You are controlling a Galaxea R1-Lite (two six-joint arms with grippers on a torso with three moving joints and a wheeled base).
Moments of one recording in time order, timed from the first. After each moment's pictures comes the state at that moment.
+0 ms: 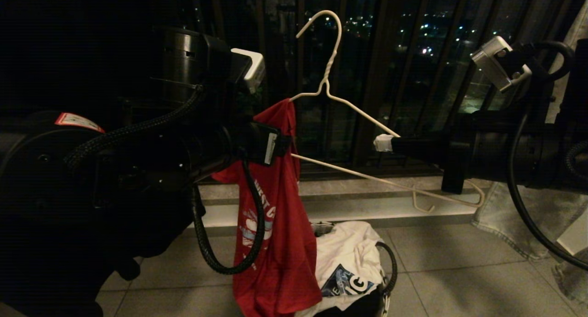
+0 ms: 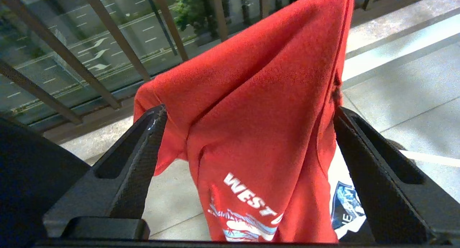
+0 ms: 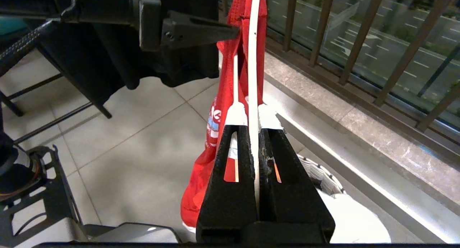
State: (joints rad) left arm -0.73 1.65 -1.28 -0.15 0.40 0.05; right arm 0.47 1.42 -1.03 -0.26 0.45 -0.04
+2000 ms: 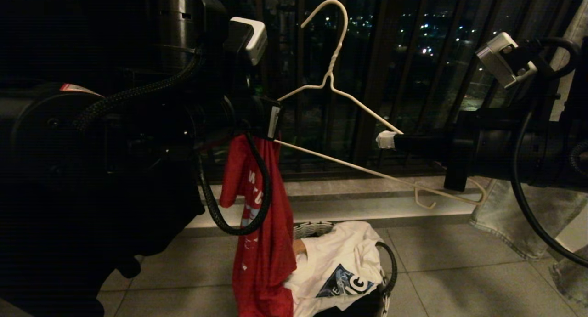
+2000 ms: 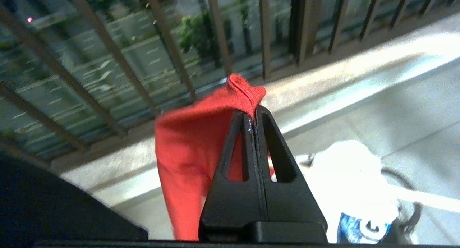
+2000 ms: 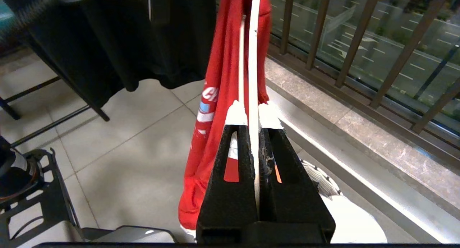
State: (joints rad) left arm -0.71 1.69 -1.42 -0.14 0.37 0.10; right arm 0.47 1.42 -1.03 -0.26 0.45 -0.05
